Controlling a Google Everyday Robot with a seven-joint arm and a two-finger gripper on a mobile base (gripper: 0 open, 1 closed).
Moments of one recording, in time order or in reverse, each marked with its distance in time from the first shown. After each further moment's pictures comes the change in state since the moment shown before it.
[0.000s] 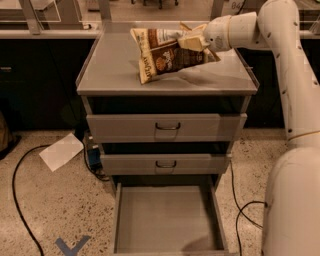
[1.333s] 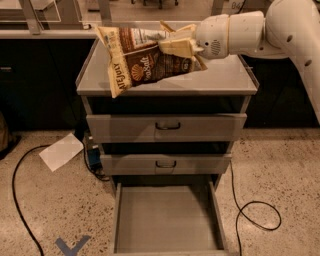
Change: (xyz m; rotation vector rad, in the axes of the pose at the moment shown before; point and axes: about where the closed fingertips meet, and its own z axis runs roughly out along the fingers) arm -0.074 0.138 -0.033 -0.173 -0.126 -0.002
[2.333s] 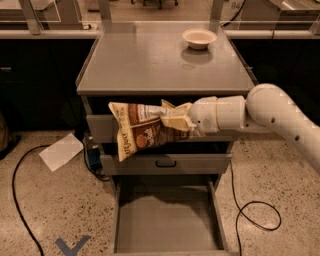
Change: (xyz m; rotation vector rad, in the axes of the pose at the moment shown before) arm 0.180 0.087 0.021 -0.006 0.131 0.192
